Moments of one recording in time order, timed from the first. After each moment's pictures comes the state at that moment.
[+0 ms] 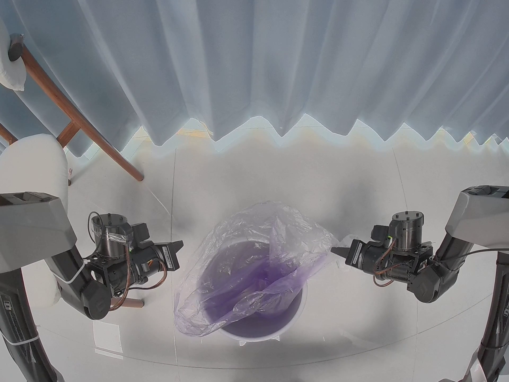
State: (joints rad) left arm -0.25 2.11 -0.52 -1.23 -0.19 -0.34; right arm 0.33 2.20 -0.65 -1.08 0.33 0.62
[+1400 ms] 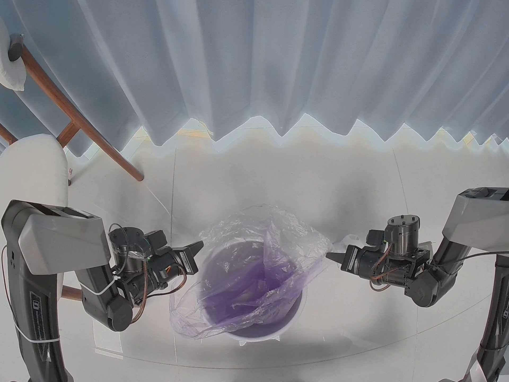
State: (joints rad) left arm -0.32 2.30 -0.53 -1.54 -0.23 -0.43; right arm 0.37 2.20 -0.63 -1.09 0.33 0.62
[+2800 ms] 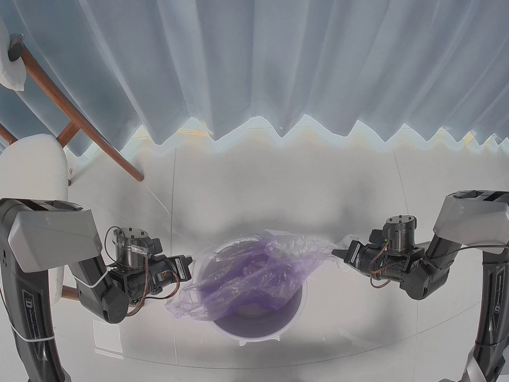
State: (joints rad) left arm -0.28 2.26 -0.57 -1.22 -0.15 -0.43; right arm 0.29 2.31 -0.73 -1.07 0.33 0.69
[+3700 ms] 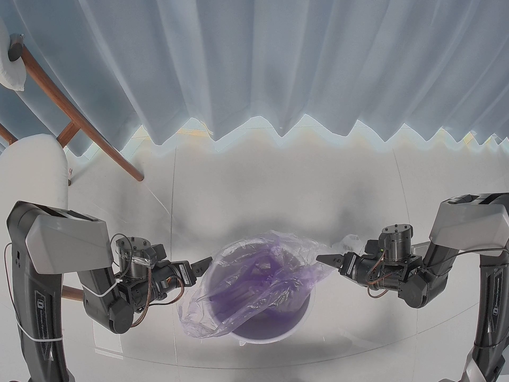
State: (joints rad) left arm -0.31 2.33 -0.52 -1.40 -0.15 -0.43; right arm 0.32 2.32 -0.67 -1.09 0.35 0.69
